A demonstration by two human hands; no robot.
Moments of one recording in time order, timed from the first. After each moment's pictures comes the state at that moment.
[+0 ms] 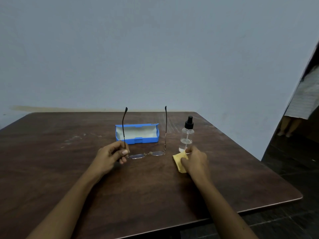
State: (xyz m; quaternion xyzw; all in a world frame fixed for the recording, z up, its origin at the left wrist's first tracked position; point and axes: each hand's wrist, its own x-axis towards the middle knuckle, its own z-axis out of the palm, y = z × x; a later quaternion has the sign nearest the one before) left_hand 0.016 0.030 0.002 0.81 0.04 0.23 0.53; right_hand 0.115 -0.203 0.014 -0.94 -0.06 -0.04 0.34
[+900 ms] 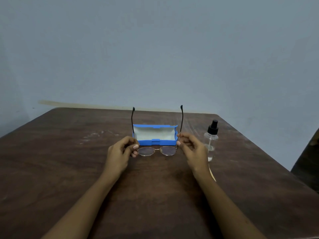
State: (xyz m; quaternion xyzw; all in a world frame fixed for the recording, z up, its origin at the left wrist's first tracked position) left_hand 0.023 0.031 0.001 0.78 0.13 0.38 0.48; right_hand 0.140 -0.142 0.005 -0.70 -0.29 -0.06 0.66
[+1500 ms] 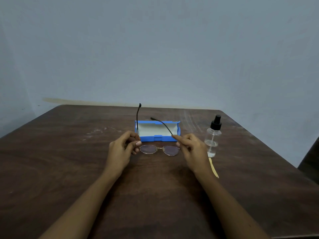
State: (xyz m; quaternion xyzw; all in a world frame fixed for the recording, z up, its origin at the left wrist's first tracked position) left_hand 0.019 0.024 0.004 0.78 0.14 0.39 0.47; right_hand 0.138 -0.143 -0.003 -0.76 -0.41 -0.22 0.45
